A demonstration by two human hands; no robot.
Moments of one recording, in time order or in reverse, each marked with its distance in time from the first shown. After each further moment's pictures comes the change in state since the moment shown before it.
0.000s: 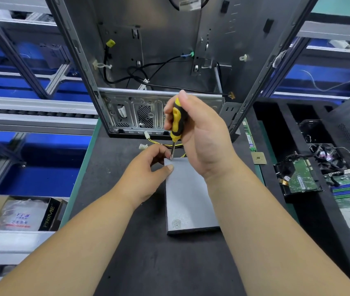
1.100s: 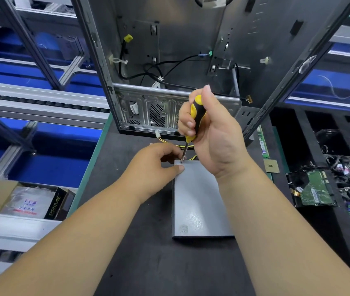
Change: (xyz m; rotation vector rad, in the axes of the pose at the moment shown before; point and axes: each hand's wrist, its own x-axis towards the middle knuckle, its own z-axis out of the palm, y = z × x) left_hand 0.005 0.019 -0.009 0.220 0.033 0.053; right_hand 0.014 0.003 -0.003 0.131 -0.118 0.046
